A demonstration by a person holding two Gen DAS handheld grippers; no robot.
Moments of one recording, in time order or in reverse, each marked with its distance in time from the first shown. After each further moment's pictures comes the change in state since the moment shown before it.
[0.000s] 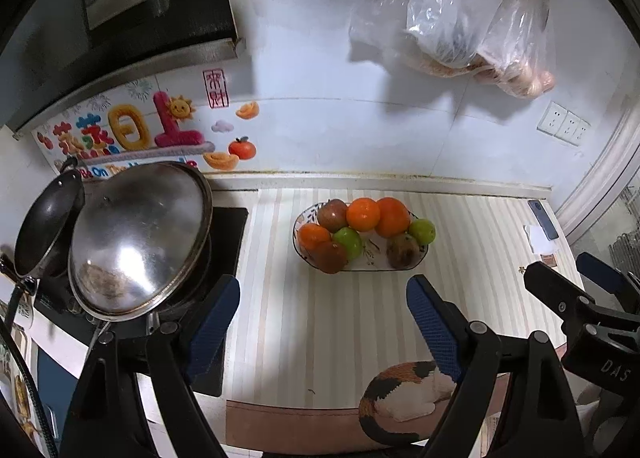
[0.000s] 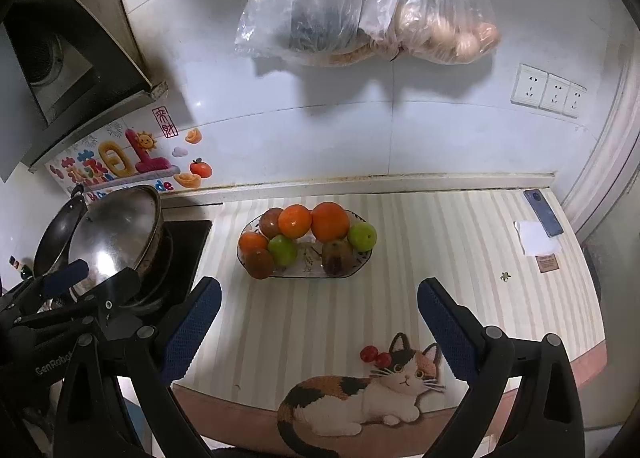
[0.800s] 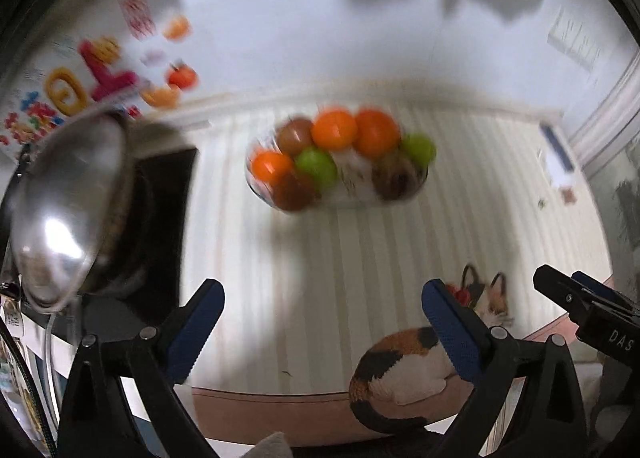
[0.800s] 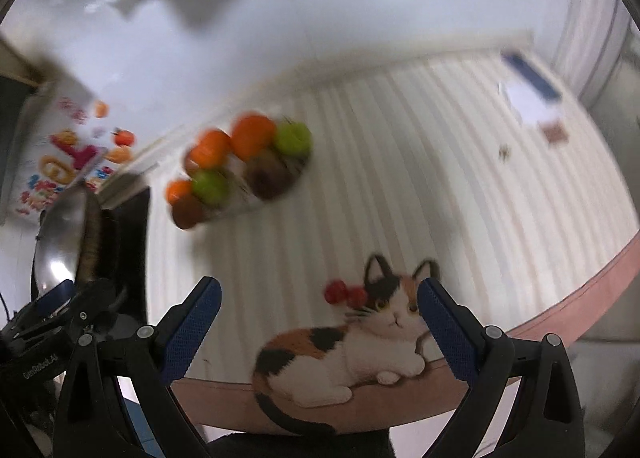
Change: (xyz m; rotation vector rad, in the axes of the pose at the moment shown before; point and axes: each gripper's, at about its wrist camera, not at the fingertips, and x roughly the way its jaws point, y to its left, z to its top) left arm 0.133 -0.053 -0.037 0.113 0.299 -0.009; right arm 0.125 -0.112 -0.063 0.299 0.294 0.003
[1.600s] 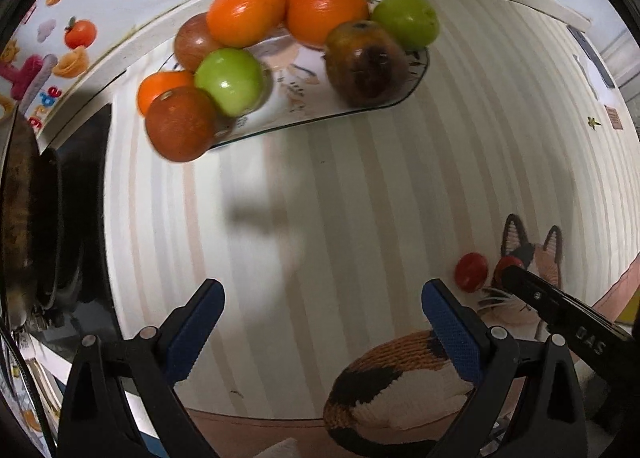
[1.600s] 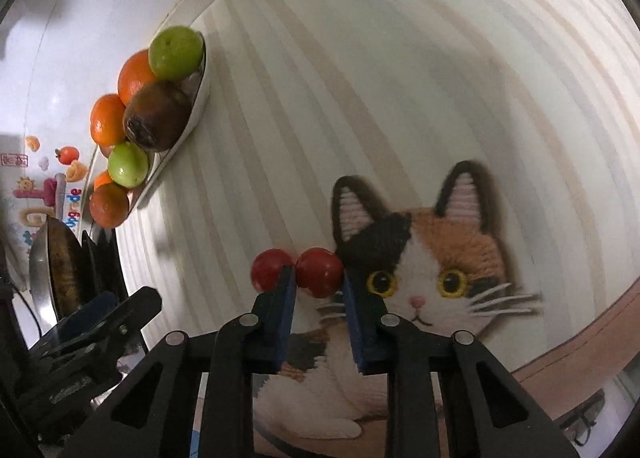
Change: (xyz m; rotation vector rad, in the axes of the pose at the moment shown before) left arm 0.130 -0.068 0.000 0.120 0.241 0.044; right arm 0.156 -0.073 -0.033 0.279 0.234 0.158
